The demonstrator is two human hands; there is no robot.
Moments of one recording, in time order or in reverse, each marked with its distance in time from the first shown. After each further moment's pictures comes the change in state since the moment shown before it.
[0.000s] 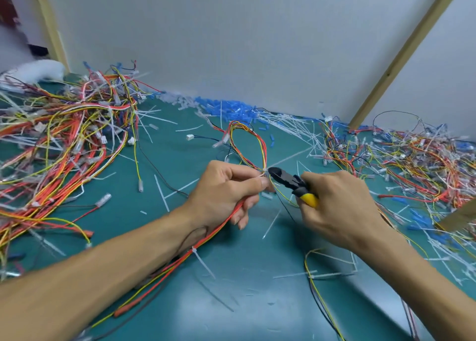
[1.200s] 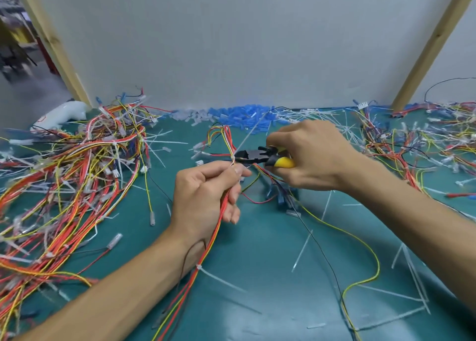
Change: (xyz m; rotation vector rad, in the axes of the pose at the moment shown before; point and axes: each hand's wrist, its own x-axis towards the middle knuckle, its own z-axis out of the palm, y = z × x) left_hand 0.020 0.004 -0.032 0.016 0.395 0.133; right_hand 0.121 0.003 0.033 0.118 0.089 -0.362
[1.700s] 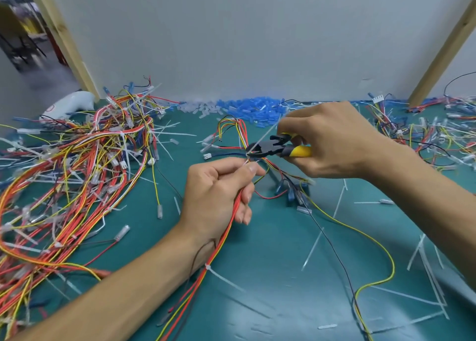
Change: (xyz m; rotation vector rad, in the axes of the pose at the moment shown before) left_hand -0.005 0.000 0.003 0.023 -0.017 -0.011; right_hand 0.006 0.007 -0.013 -0.022 0.017 -0.096
